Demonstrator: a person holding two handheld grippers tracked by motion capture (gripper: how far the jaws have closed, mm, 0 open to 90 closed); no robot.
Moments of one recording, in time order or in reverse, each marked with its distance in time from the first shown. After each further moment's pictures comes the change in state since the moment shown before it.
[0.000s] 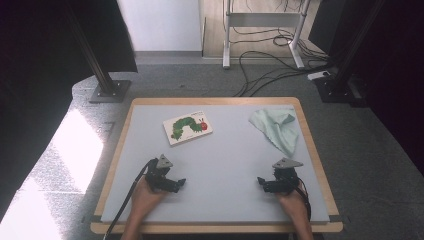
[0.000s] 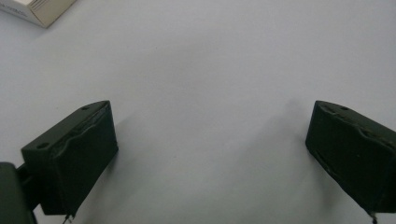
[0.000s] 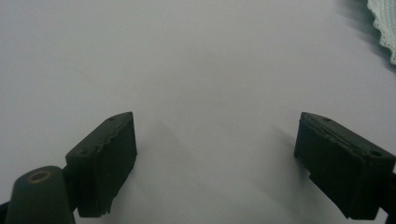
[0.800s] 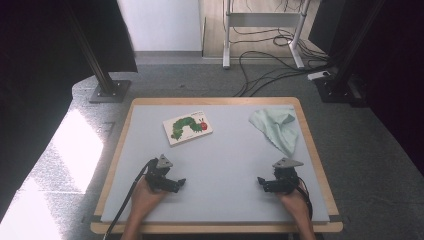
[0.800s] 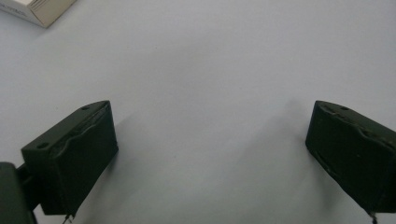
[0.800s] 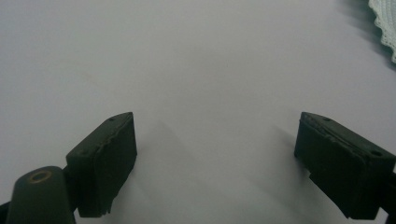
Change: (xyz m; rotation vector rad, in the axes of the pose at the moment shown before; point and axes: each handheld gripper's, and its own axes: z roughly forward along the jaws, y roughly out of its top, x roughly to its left) left arm 0.000 0.000 0.000 -0.001 0.000 0.000; right arm -0.001 0.001 0.000 0.005 0.007 0.005
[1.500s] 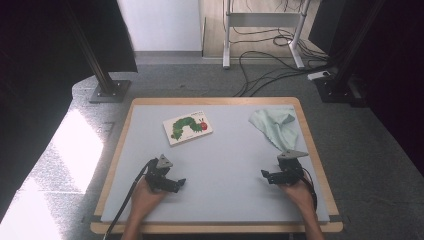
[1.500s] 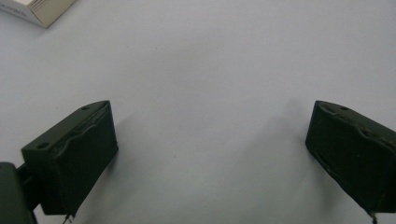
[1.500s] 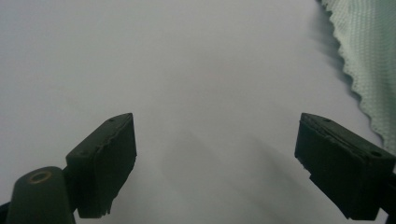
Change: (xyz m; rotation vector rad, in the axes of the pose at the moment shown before) left arm 0.000 0.000 0.000 0.001 0.001 0.000; right arm -0.025 0.020 -0.005 -0.006 0.020 0.002
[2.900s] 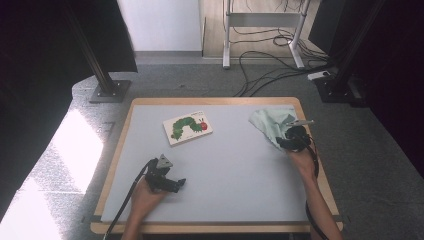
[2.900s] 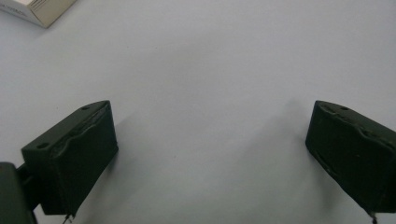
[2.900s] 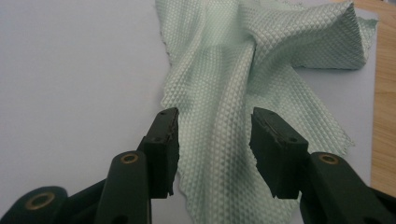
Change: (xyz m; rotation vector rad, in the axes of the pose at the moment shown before) left arm 0.000 0.000 0.000 0.000 0.000 0.001; right arm -0.087 0.059 0.031 0.031 -0.184 0.087
